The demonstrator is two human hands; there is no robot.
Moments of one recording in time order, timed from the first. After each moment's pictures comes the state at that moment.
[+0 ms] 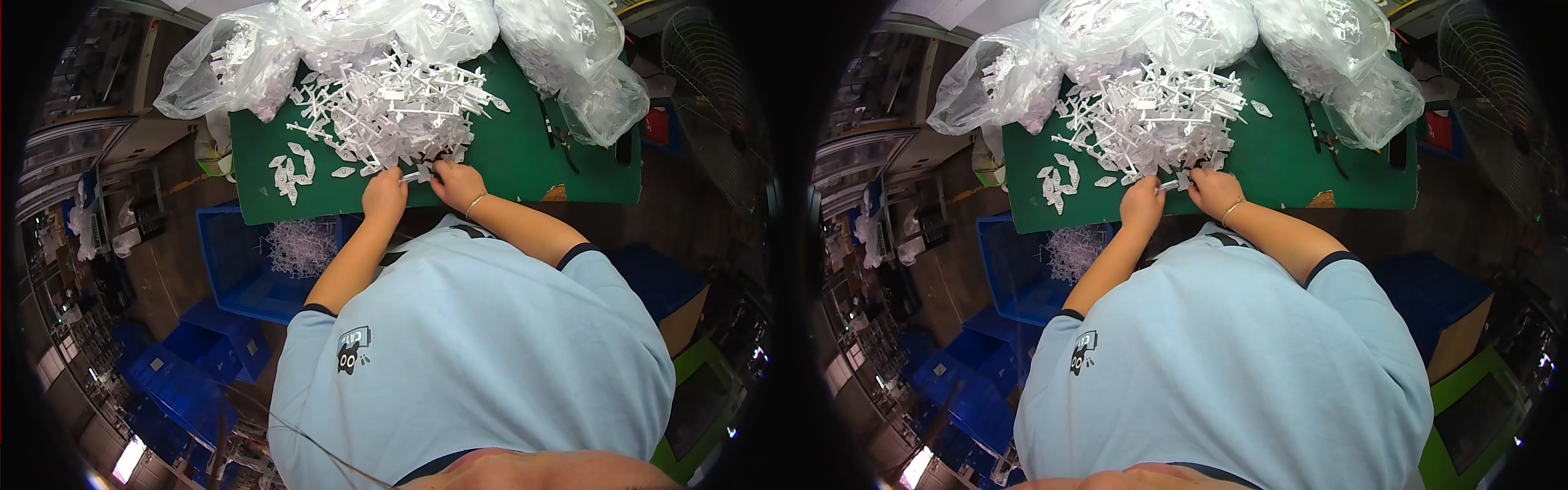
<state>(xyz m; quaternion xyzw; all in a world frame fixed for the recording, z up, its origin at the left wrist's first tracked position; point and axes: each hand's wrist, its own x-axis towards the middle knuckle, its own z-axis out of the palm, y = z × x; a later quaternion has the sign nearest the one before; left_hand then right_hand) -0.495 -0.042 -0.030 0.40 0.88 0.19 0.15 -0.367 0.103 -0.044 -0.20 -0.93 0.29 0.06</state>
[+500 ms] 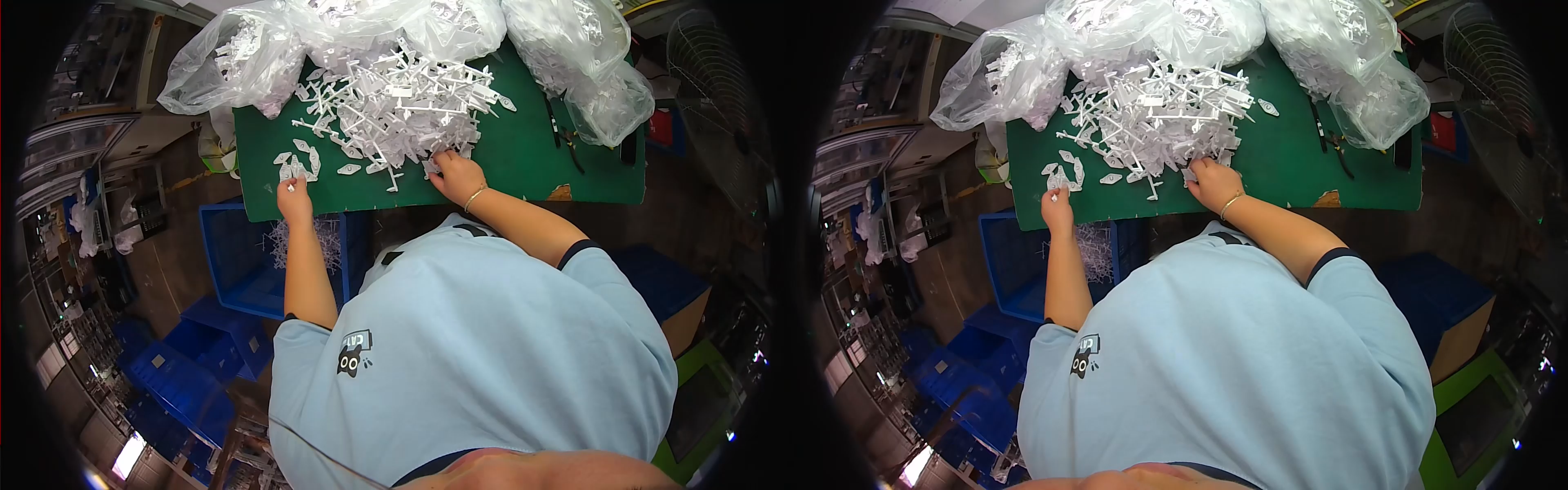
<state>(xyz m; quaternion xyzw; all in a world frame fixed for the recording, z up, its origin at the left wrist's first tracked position) -0.634 -0.170 -0.063 0.01 0.92 0.39 0.06 -0.382 0.100 -0.041 -0.22 -0.93 0.28 0.05</state>
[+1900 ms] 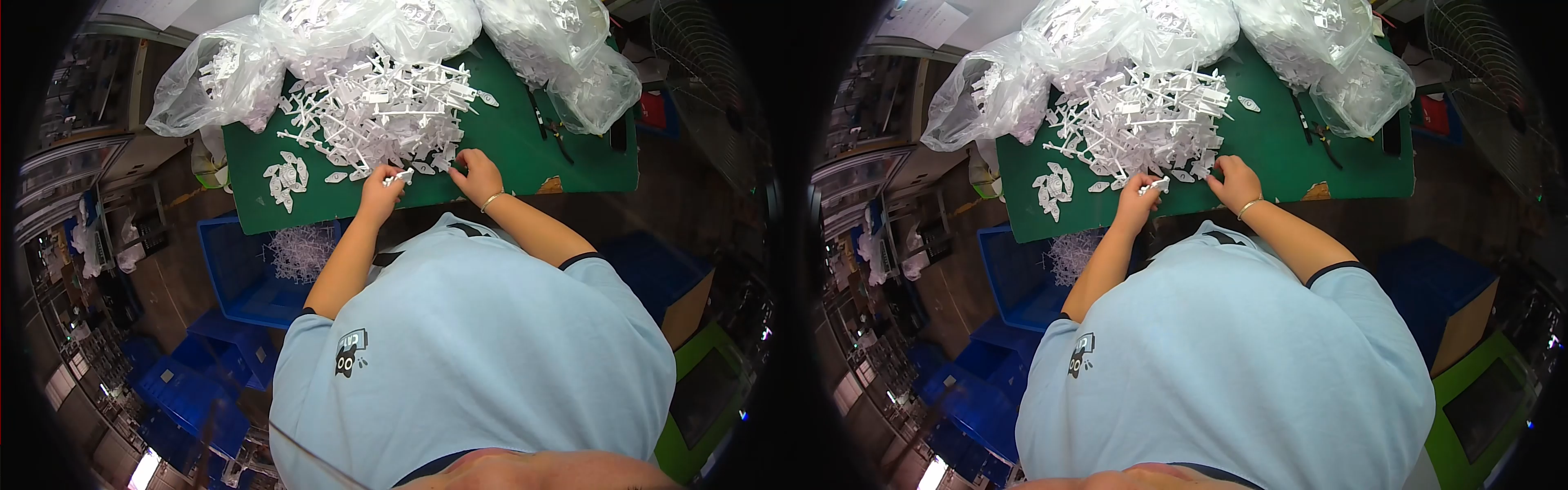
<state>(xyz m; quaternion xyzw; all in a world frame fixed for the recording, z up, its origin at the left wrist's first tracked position) -0.504 -0.038 -0.036 0.20 0.74 0.45 0.45 -0.331 0.135 -0.042 -0.34 -0.86 0.36 0.11</state>
